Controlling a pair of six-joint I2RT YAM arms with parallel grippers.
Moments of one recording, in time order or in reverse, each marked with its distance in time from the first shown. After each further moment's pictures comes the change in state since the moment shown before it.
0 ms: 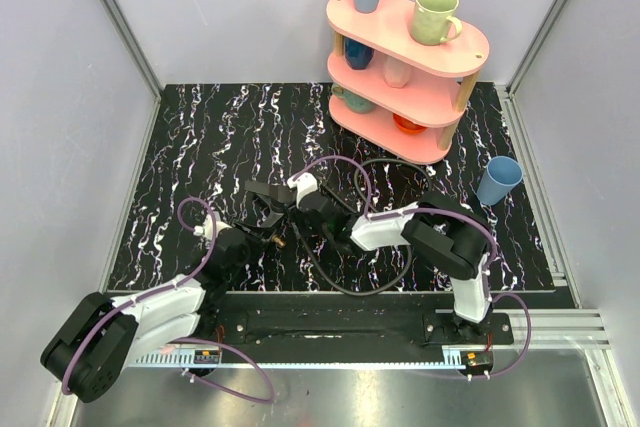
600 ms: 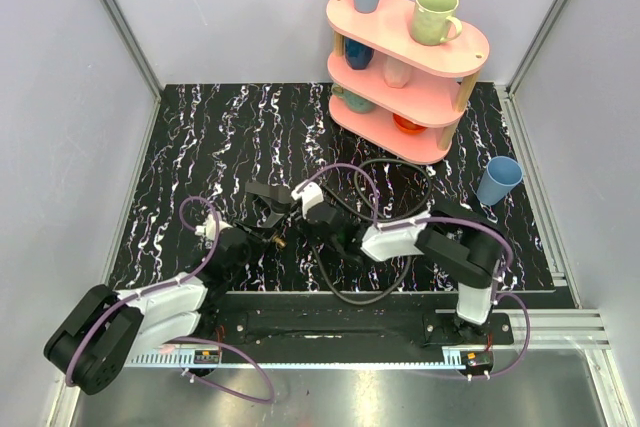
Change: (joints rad) left arm 0.000 0.045 0.000 0.035 0.005 0.004; right arm 0.044 -0.037 -0.092 0.066 0.087 -0.064
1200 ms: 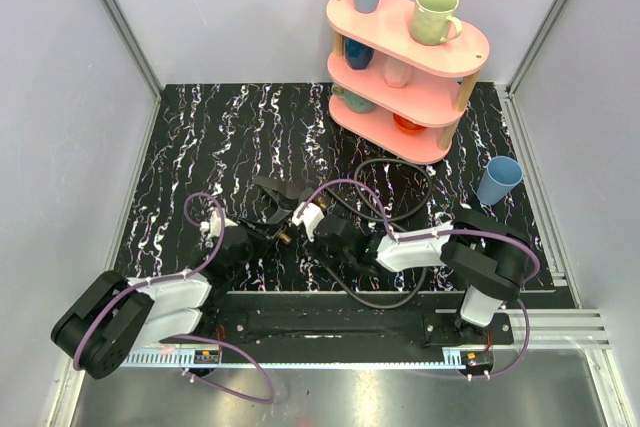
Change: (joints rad) left arm -0.010 0.086 0.000 0.146 0.031 -0.002; right arm 0.043 -0.207 -0.163 -0.144 -0.218 -0.156
